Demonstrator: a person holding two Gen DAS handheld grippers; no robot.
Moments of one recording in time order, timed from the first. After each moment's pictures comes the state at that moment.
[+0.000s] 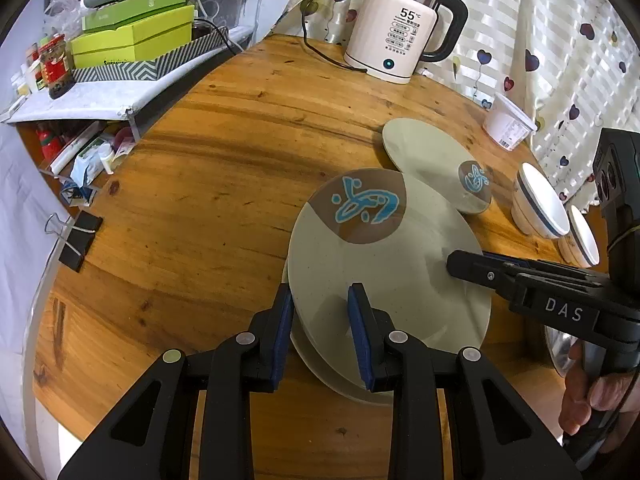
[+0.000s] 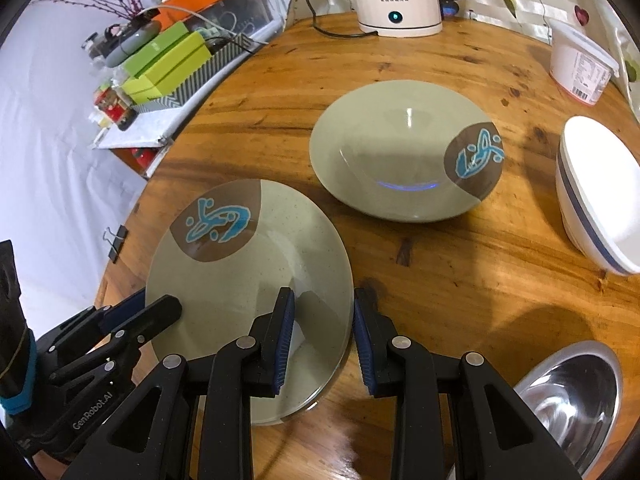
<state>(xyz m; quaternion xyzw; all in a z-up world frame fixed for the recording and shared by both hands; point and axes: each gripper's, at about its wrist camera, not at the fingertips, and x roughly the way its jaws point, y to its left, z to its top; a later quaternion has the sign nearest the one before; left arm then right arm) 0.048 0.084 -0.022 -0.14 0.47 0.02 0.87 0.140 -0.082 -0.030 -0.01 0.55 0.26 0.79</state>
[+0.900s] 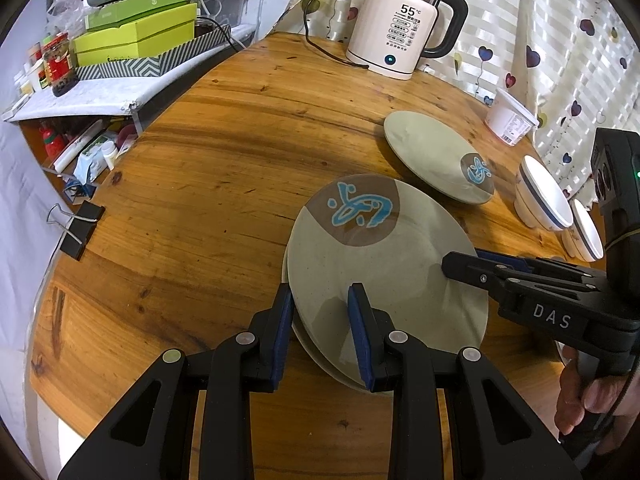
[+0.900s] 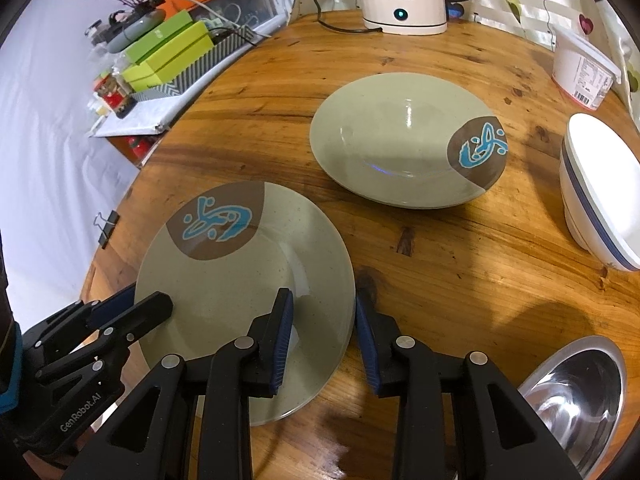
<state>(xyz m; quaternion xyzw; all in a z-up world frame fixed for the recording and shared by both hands) 0.042 0.082 -0.027 -0.13 0.47 0.03 0.87 0.133 -0.078 -0.039 -0.03 0.54 0.26 0.80</state>
